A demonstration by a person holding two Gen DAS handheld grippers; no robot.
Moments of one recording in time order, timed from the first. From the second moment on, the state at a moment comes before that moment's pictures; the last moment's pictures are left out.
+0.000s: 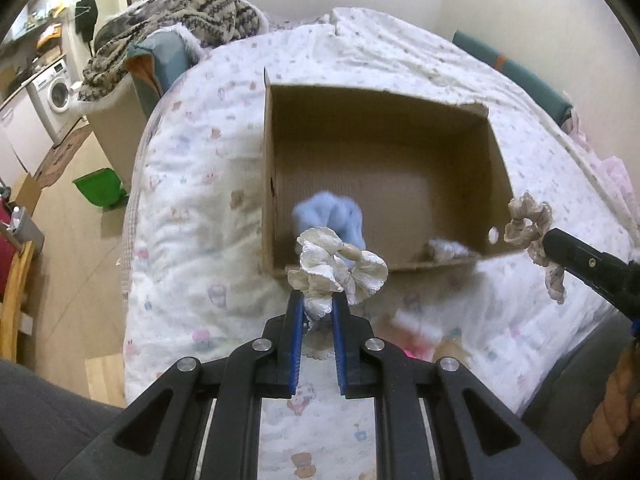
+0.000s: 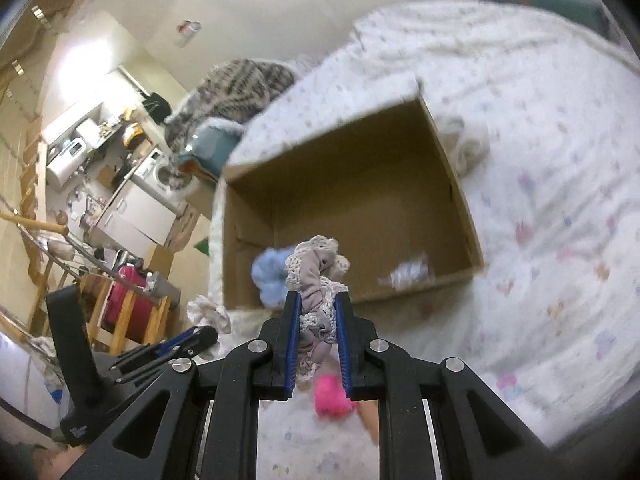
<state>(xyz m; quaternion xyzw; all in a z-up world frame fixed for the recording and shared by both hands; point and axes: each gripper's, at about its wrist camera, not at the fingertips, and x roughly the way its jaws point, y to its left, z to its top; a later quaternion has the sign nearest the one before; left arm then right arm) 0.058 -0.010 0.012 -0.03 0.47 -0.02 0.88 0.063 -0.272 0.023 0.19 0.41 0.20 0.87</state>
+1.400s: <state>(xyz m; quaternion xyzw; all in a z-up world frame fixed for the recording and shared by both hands) 0.153 -0.035 -0.017 -0.01 0.45 -0.06 0.89 0.155 -0.253 -0.032 0.12 0.47 0.16 0.86</state>
